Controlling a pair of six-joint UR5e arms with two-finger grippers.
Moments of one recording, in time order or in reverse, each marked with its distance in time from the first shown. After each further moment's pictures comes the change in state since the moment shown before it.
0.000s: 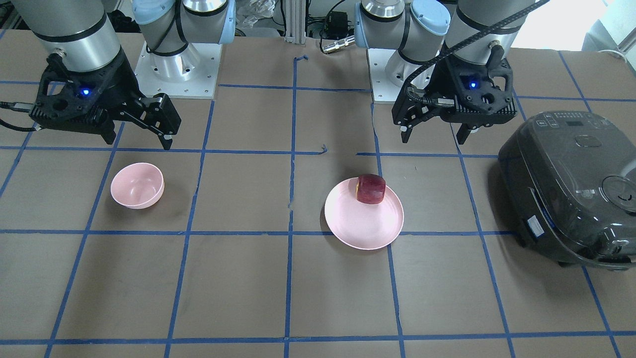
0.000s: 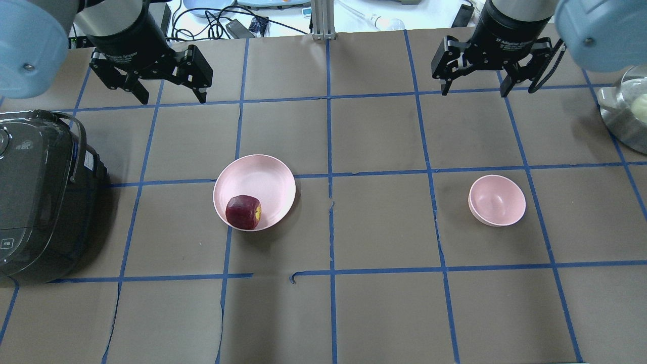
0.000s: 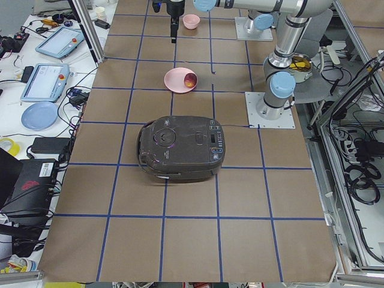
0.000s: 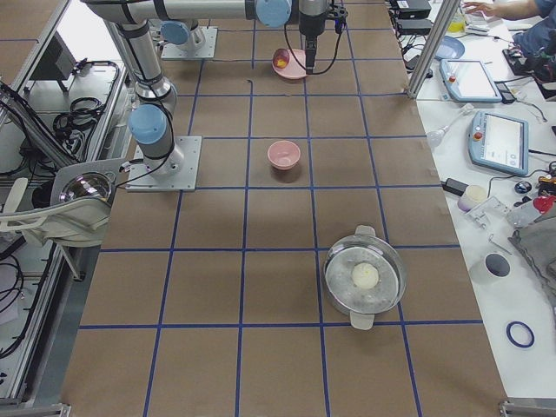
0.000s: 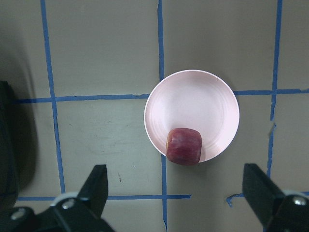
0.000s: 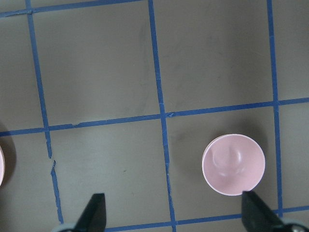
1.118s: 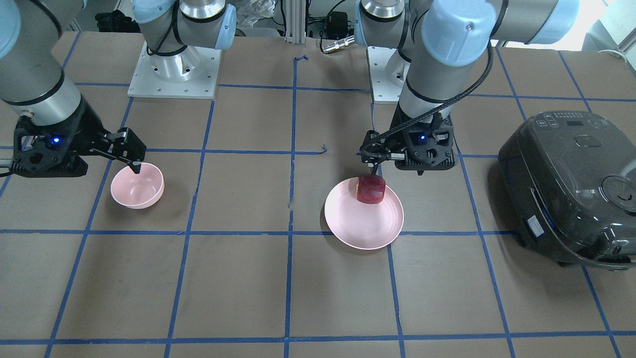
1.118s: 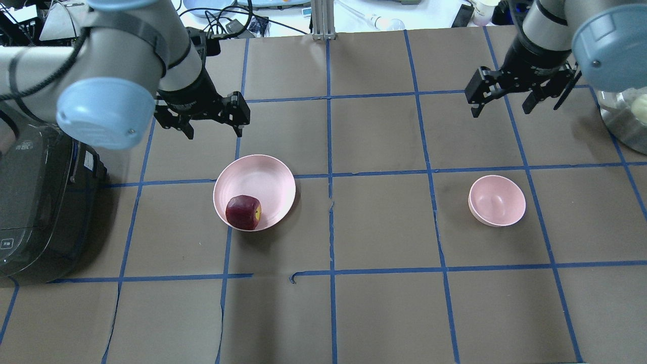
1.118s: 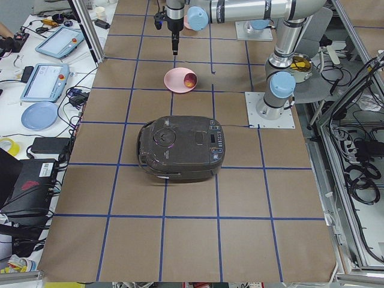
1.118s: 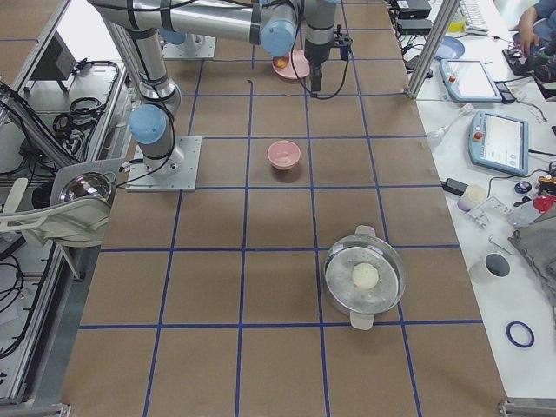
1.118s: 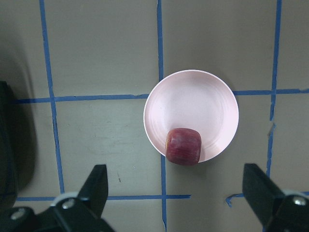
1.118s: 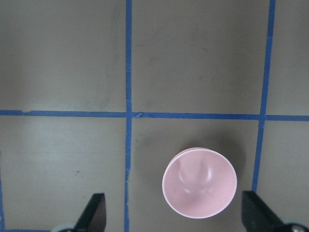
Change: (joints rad) left arm -0.071 -0.063 -0.248 0.279 -0.001 -0.096; right arm -0.191 0.047 0.156 -0.105 0.016 -0.341
